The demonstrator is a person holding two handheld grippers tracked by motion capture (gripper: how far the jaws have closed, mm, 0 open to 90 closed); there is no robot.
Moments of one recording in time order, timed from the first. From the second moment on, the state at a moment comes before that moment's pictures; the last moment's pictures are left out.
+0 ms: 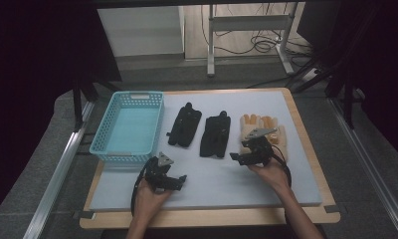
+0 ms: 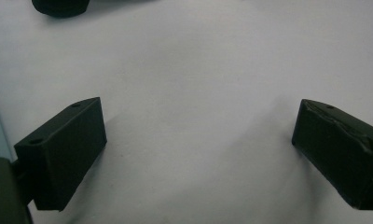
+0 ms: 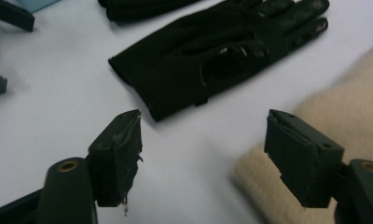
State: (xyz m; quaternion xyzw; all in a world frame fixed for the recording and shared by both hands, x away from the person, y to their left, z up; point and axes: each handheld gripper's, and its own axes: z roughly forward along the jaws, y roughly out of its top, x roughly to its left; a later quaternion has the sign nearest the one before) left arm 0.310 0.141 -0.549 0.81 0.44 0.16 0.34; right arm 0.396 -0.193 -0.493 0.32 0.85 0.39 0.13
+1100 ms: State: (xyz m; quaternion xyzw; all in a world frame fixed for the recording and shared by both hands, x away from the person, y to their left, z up) left arm 0.310 0.141 -0.549 0.81 0.44 0.16 0.34; right arm 0.493 -0.120 -0.504 0.33 0.88 0.32 0.15
